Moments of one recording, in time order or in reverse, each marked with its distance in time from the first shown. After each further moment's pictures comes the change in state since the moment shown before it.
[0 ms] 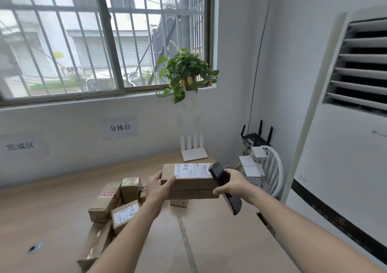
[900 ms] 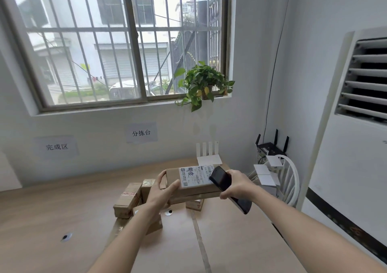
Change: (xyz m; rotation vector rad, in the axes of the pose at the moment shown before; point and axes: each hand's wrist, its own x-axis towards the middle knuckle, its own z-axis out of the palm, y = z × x) left_hand -0.054 0.016 -0.077 -0.098 -0.114 -0.092; right_hand -0.052 -0.058 0.014 -0.356 -0.010 -0.101
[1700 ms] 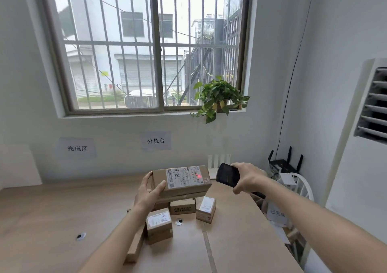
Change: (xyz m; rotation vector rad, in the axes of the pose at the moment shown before) left_hand -0.013 0.010 -0.099 0.094 0.211 0.100; right_hand -0.009 -0.082 -0.035 -0.424 0.076 -0.077
